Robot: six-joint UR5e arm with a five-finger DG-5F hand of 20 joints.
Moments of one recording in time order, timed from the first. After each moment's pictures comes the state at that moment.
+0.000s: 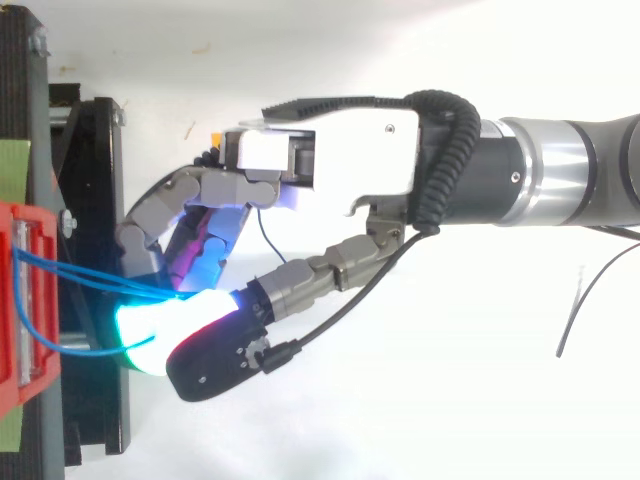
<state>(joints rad) 0.07 -2.39 -1.20 -2.40 -1.58 -0.23</state>
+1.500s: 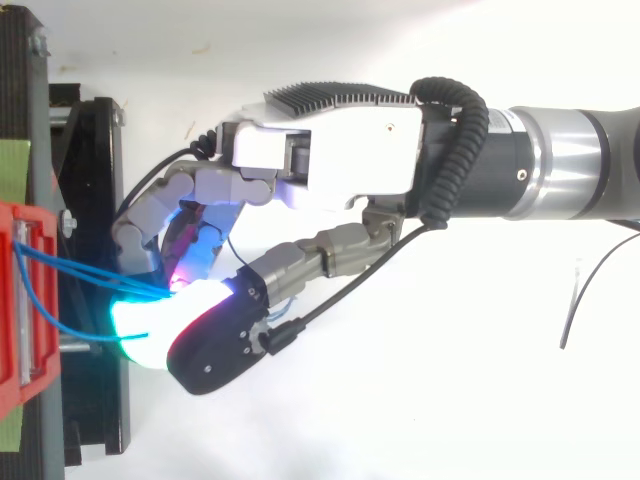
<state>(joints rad) 0.06 -2.37 -1.18 -2.49 -1.58 -0.35</state>
